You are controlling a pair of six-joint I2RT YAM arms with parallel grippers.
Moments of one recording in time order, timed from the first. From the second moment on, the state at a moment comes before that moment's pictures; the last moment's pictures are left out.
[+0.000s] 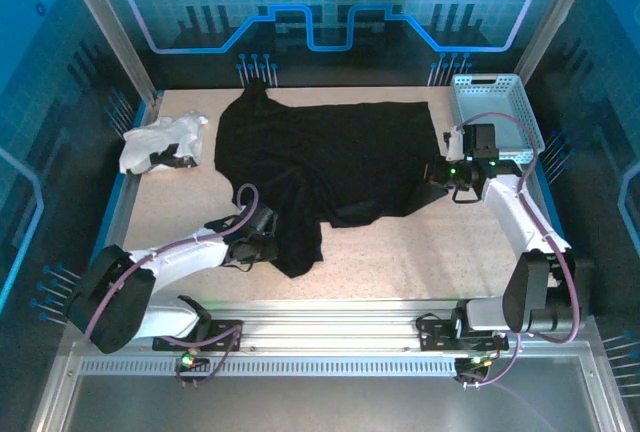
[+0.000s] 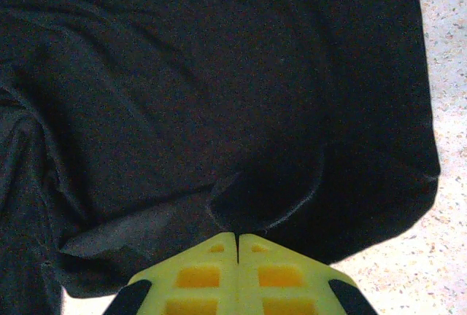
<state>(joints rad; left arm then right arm) -0.55 1.30 0.53 -0.42 -0.01 -0.72 0.00 1.36 1.03 -0.61 -0.29 0.24</state>
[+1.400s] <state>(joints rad) -0.03 1.31 1.83 -0.73 -0.20 -0.33 -0.12 1.11 1.60 -0.66 -0.24 0.25</state>
